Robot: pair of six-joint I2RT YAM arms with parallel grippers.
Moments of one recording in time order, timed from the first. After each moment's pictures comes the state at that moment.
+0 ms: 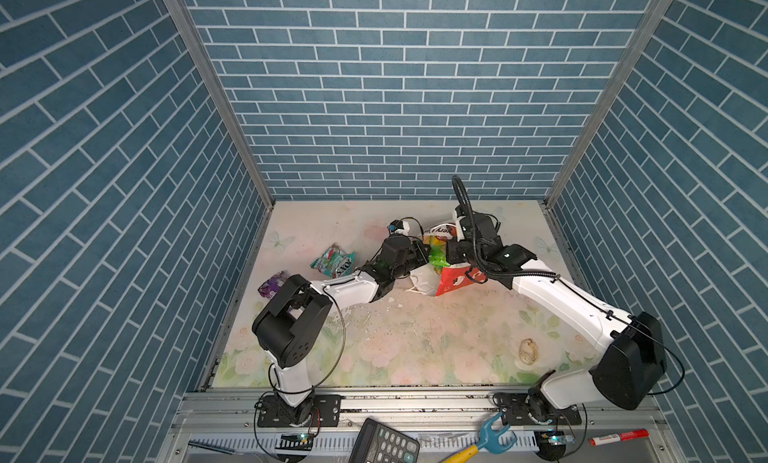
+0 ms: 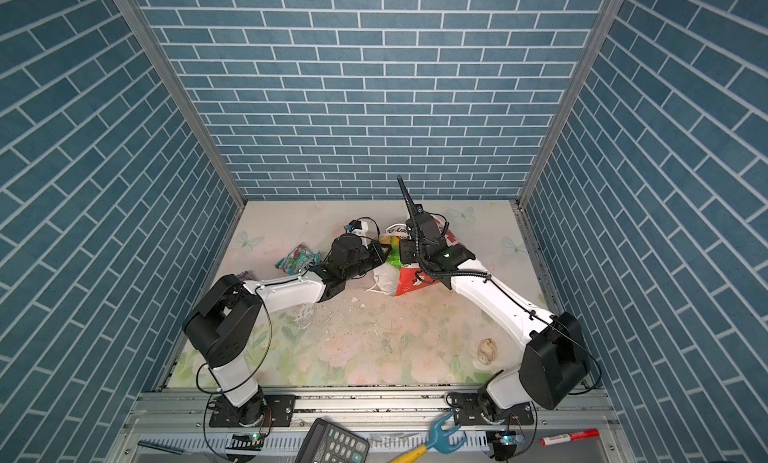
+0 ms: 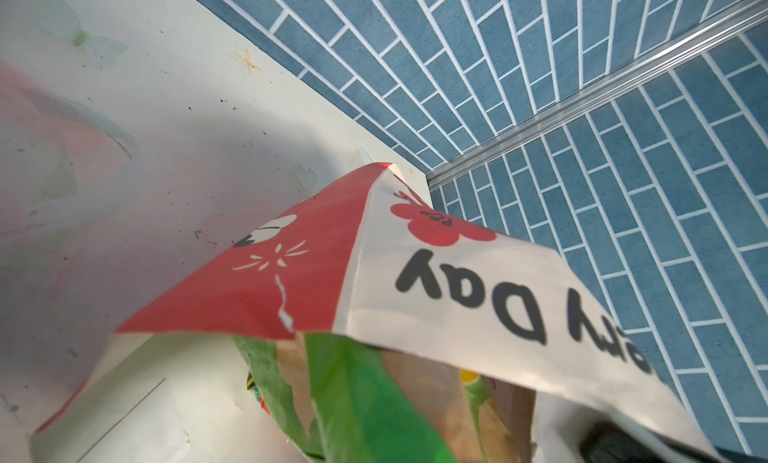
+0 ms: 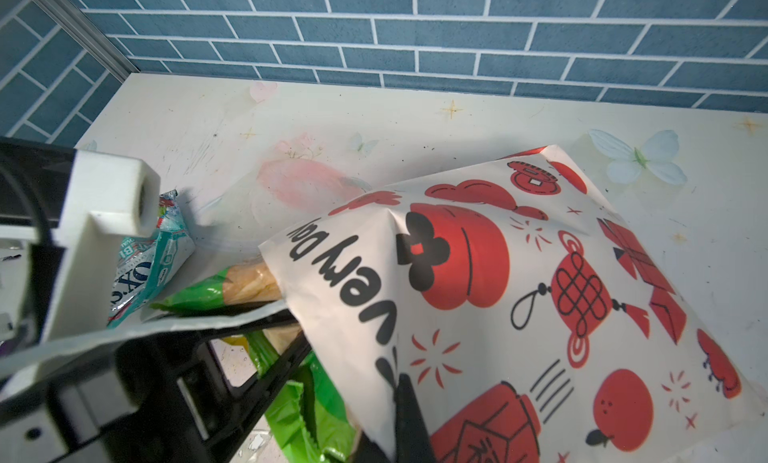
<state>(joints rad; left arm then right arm) -0.70 1.78 1.05 0.40 0.09 -0.96 0.66 1.45 1.22 -0.44 0.19 0.31</state>
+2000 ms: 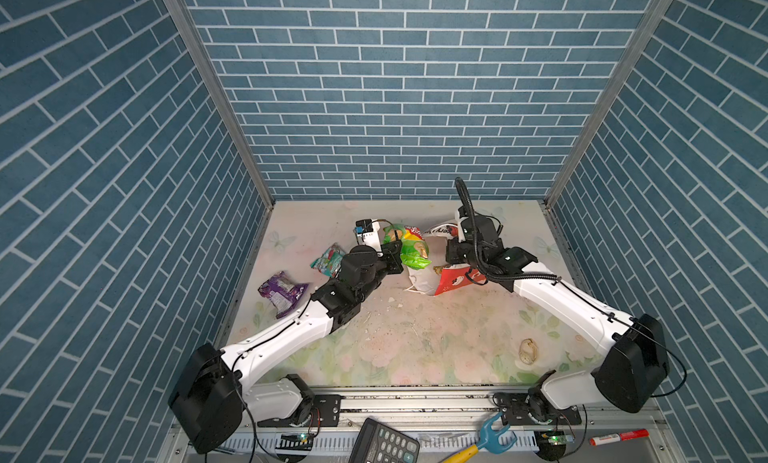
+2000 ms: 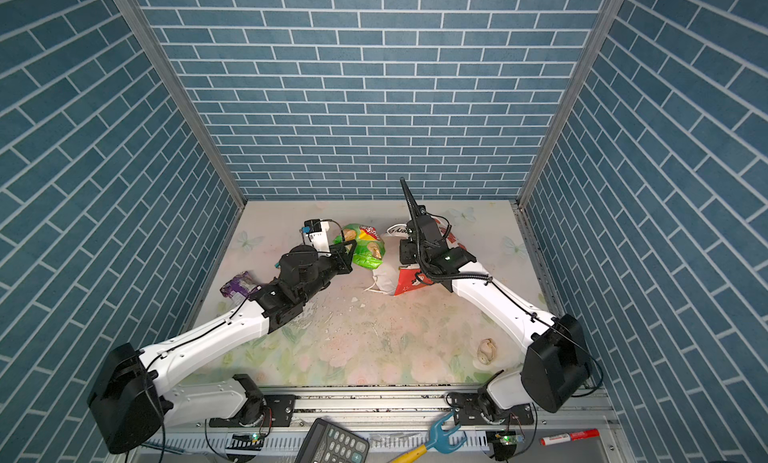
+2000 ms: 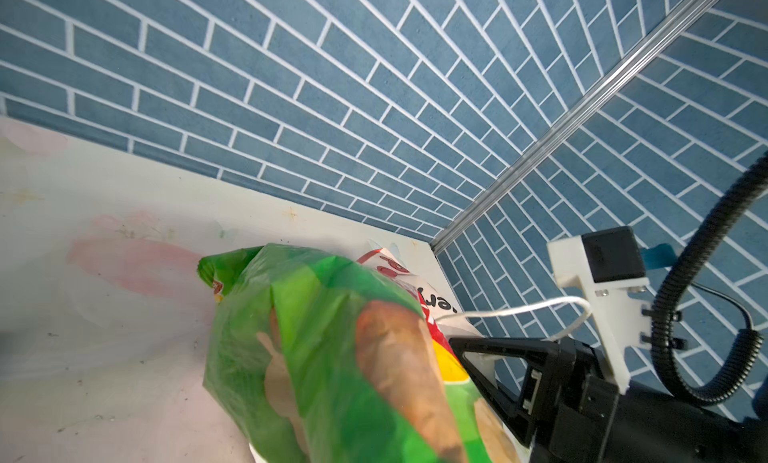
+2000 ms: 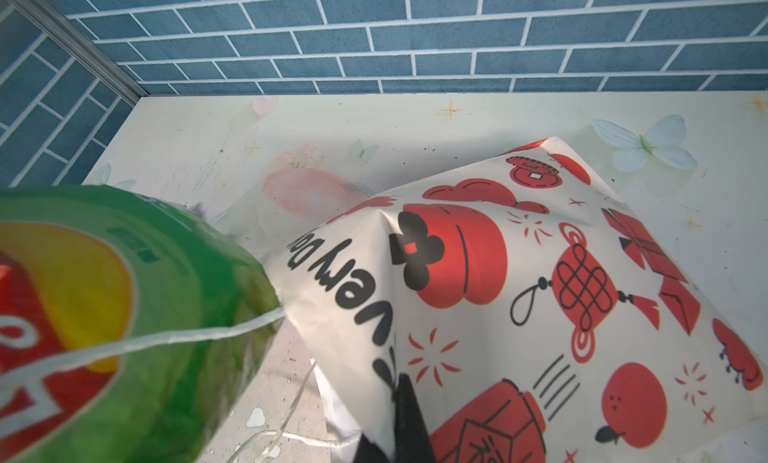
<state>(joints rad) -0.72 1.21 0.83 0.21 -0.18 -0.69 0.66 1.43 1.19 -0.41 0.19 0.37</state>
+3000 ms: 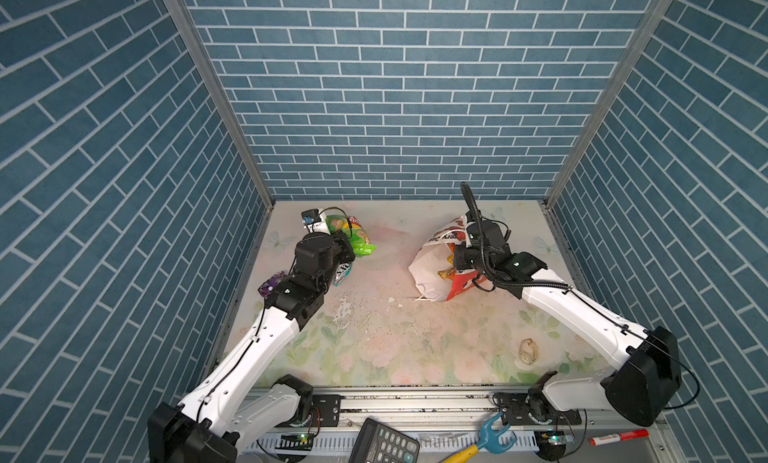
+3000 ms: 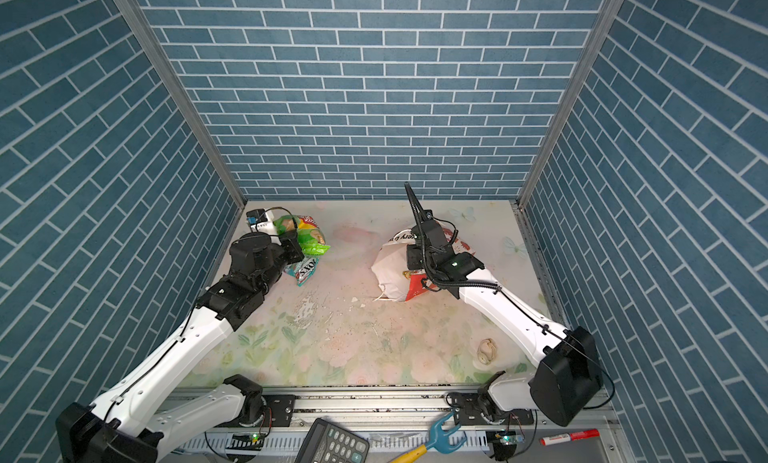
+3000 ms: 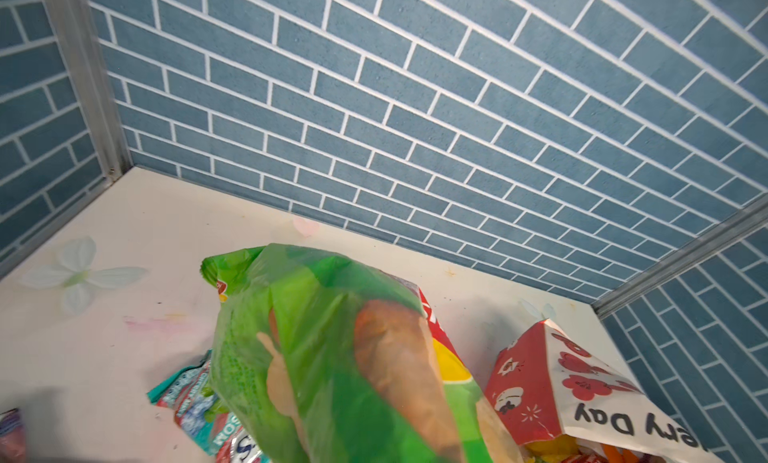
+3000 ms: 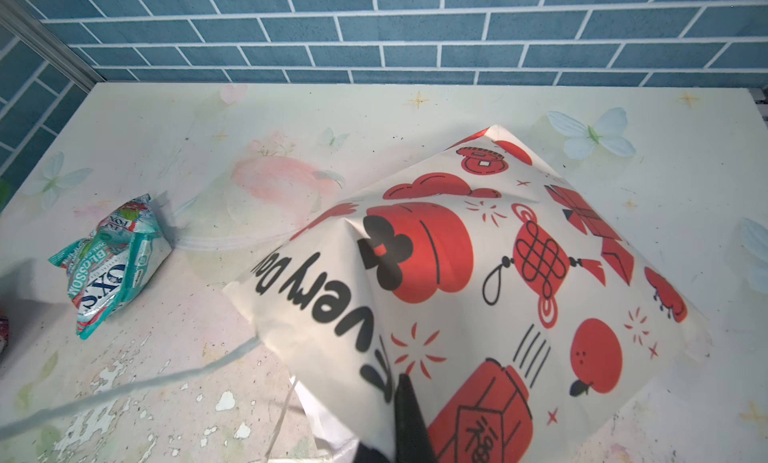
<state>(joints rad) -0.42 1.02 0.92 -0.21 -0.30 -0.49 0.66 1.35 1.15 -0.48 0.26 0.36</state>
